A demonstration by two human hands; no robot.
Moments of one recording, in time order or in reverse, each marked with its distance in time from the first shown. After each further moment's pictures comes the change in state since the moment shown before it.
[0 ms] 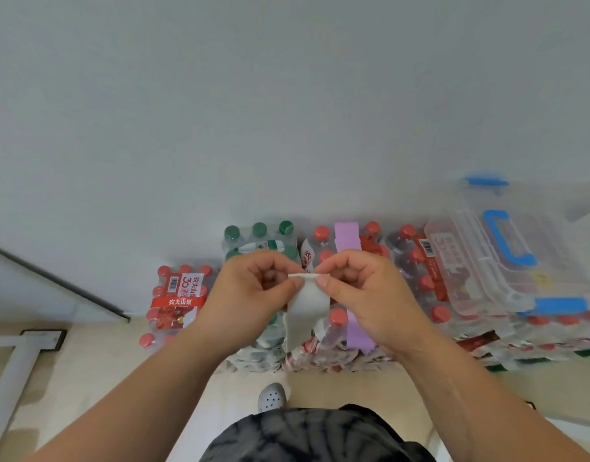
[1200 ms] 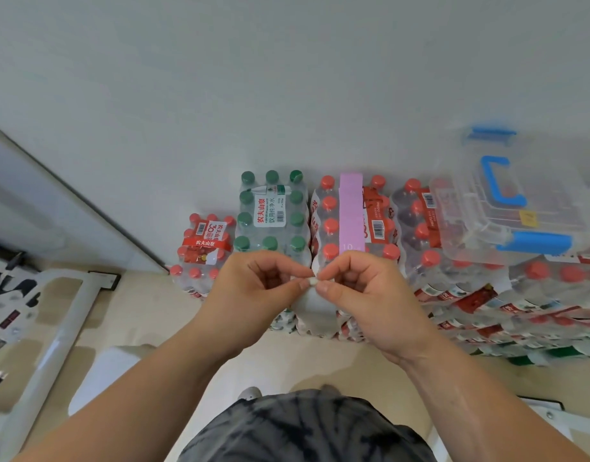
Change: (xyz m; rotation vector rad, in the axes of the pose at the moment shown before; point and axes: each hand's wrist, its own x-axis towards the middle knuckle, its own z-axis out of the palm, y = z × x) left_hand -0.129 0.002 0.073 -0.003 0.139 -0.060; right_hand -0.124 0.021 -0.020 0.120 -0.144 0.014
